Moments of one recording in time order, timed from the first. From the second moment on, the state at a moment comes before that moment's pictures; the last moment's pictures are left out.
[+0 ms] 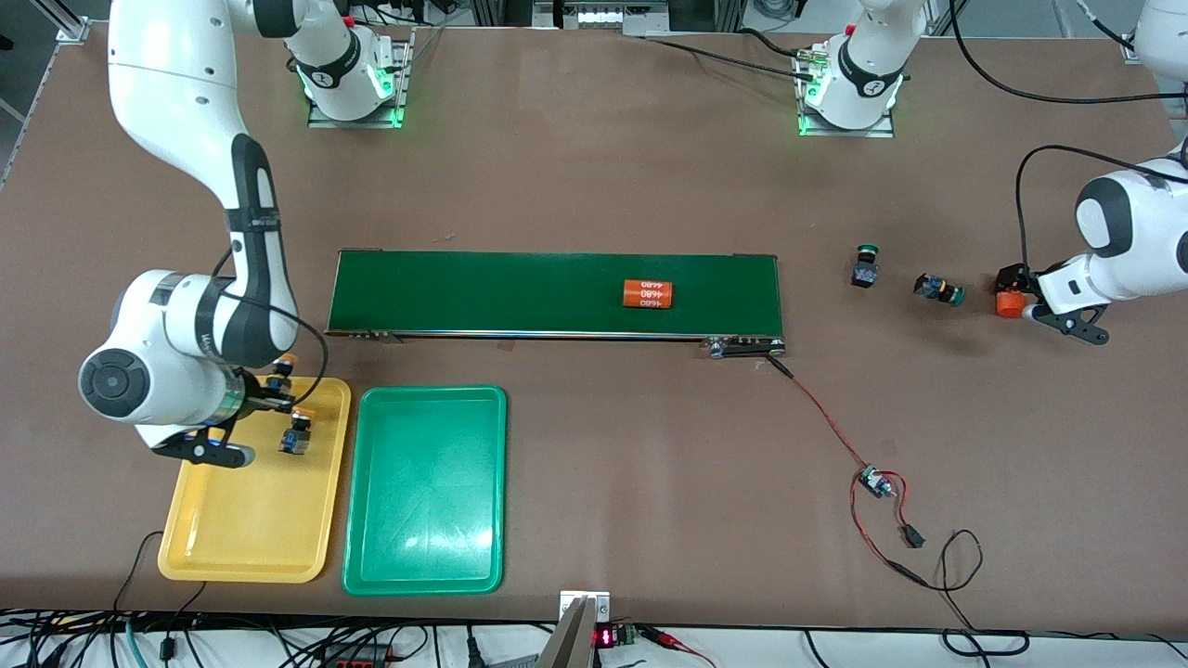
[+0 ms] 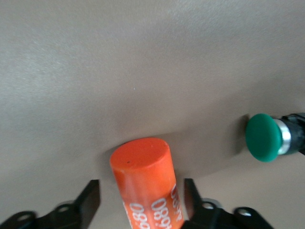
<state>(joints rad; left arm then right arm) 0.53 0.44 -0.04 -2.15 0.20 2.39 0.71 0.40 0.78 -0.51 -1.43 0.26 2.02 0.03</state>
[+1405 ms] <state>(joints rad) 0.37 0.33 -0.70 -2.05 0.08 2.13 0.76 0.33 0.70 -0.49 -1.39 0.33 2.00 -0.15</state>
